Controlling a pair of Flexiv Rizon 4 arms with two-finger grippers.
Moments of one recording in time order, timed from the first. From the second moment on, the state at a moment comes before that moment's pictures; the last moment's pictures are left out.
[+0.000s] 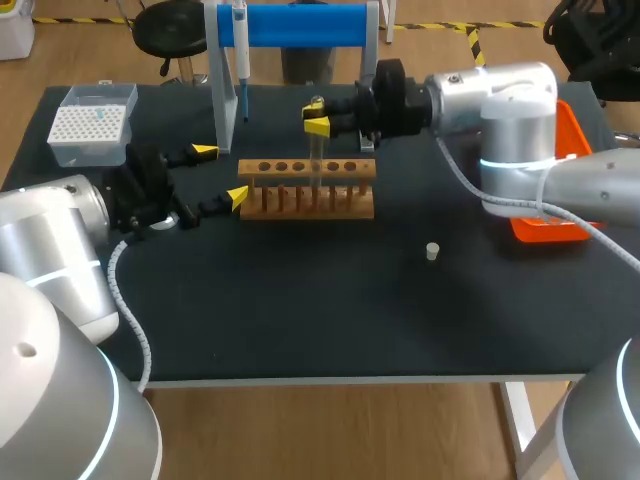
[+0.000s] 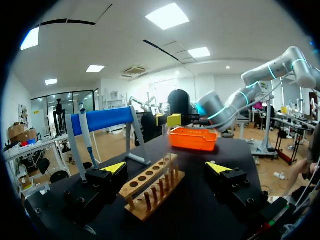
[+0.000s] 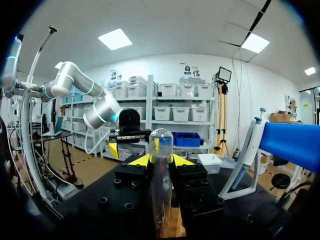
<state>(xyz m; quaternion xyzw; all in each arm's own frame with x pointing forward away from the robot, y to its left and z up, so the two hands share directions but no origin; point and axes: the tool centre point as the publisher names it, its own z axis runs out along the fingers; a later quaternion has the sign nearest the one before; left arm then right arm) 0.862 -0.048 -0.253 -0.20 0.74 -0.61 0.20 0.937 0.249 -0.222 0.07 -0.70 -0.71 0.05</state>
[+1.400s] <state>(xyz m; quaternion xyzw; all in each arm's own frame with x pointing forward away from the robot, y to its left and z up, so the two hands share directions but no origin) 0.862 -0.048 -0.253 -0.20 0.74 -0.61 0.20 0.932 0.223 -0.196 0.01 -0.70 -0.71 0.06</state>
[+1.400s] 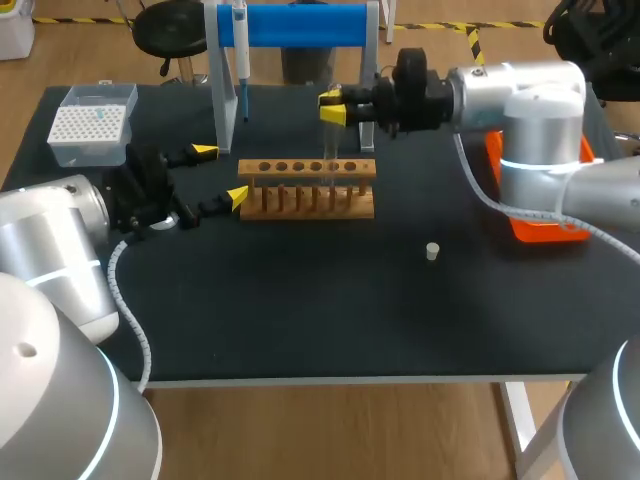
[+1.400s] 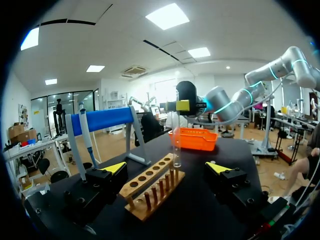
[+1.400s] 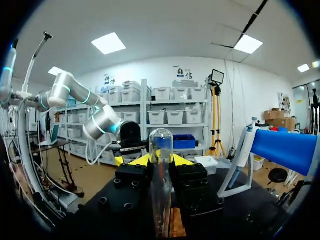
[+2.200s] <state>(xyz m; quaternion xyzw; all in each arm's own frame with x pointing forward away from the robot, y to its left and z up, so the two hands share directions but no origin) 0.862 -0.048 -0.253 -0.20 0.74 -0.61 0.20 0.933 0.206 -0.199 -0.28 -0.64 -0.65 0.29</state>
